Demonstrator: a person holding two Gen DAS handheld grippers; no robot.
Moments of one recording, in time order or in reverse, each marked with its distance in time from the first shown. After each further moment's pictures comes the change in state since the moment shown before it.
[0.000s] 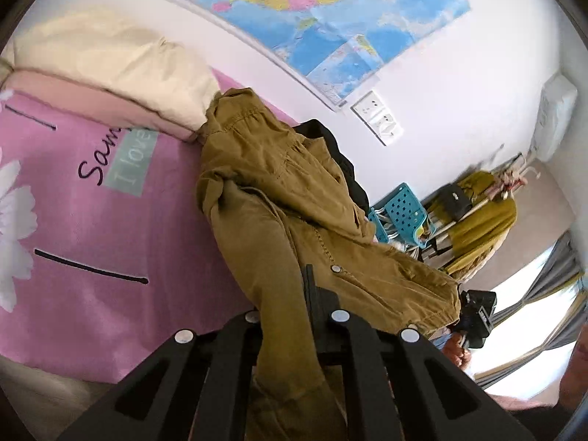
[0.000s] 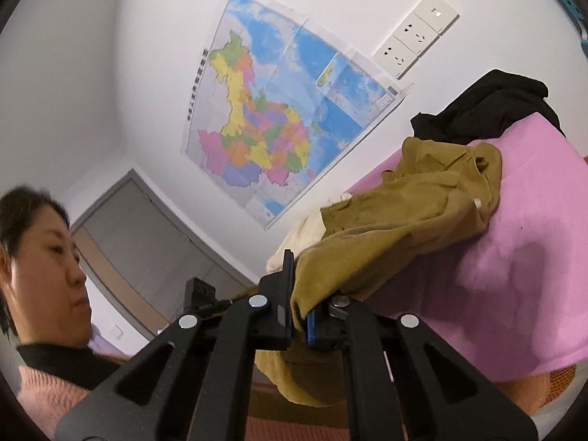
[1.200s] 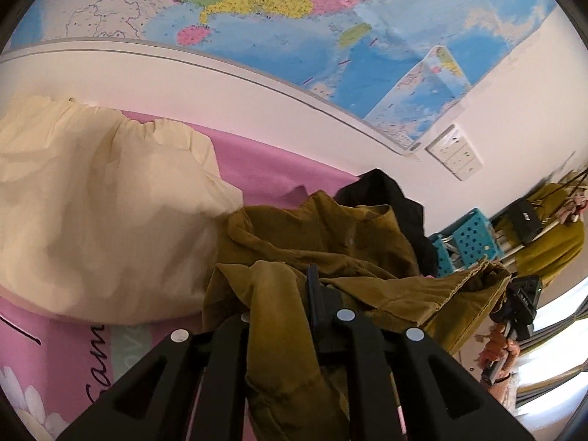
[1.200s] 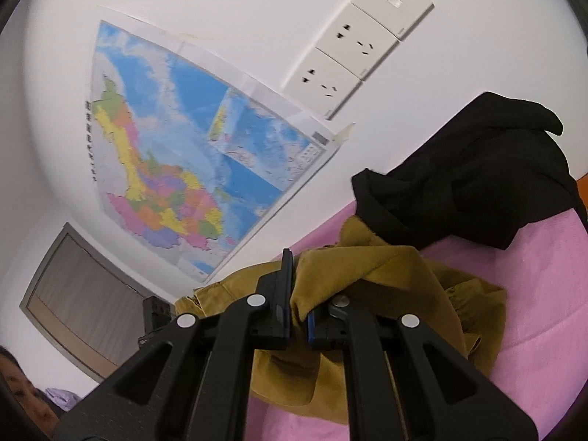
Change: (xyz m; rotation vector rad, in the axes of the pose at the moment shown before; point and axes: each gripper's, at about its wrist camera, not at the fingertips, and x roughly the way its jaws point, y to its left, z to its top) left arm 0.129 -0.014 0.231 0.070 0.083 0.275; right arm 0.152 -0.119 0.192 0.143 0.003 -0.225
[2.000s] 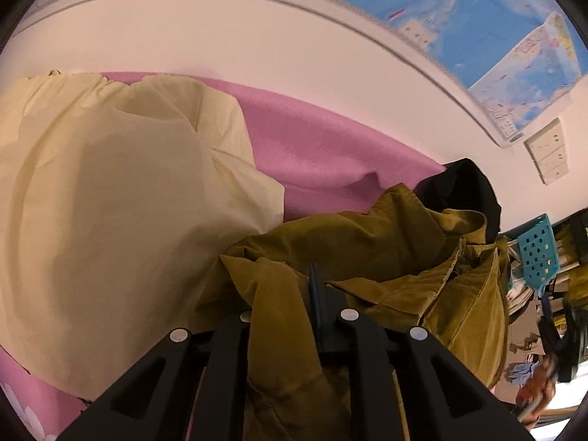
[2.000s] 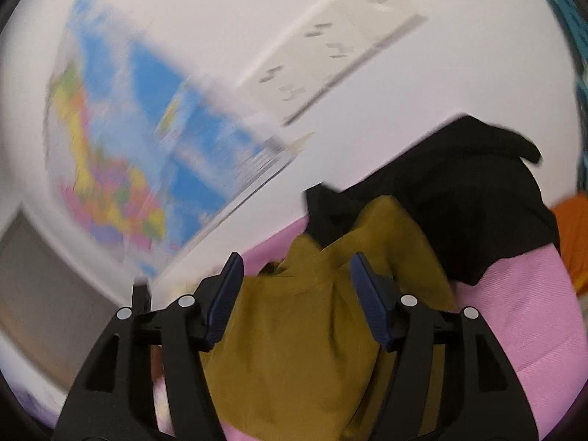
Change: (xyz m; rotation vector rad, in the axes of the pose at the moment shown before) left arm 0.118 0.022 0.036 -0.078 0.138 0.216; right arm 0.031 0.004 -0.007 -0.157 -0.017 -0.202
